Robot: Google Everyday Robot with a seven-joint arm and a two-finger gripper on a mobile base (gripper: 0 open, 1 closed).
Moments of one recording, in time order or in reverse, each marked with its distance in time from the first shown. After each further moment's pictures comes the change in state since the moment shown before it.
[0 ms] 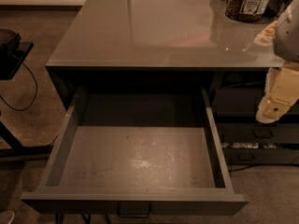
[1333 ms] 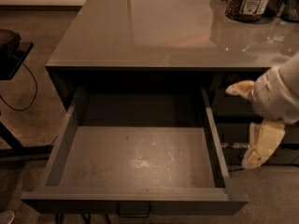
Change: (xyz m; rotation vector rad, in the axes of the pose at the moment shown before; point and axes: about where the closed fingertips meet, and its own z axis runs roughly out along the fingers) arm 0.009 0.055 0.098 -0.164 -0.201 -0.147
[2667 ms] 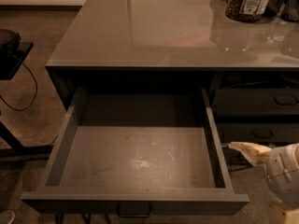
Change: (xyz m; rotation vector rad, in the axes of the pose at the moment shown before) arm 0.039 0.120 0.045 0.000 0.002 -0.203
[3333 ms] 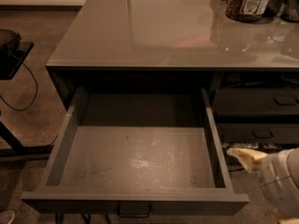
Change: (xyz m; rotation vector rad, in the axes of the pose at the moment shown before) arm -0.009 0.012 0.002 -0.029 0.072 0.024
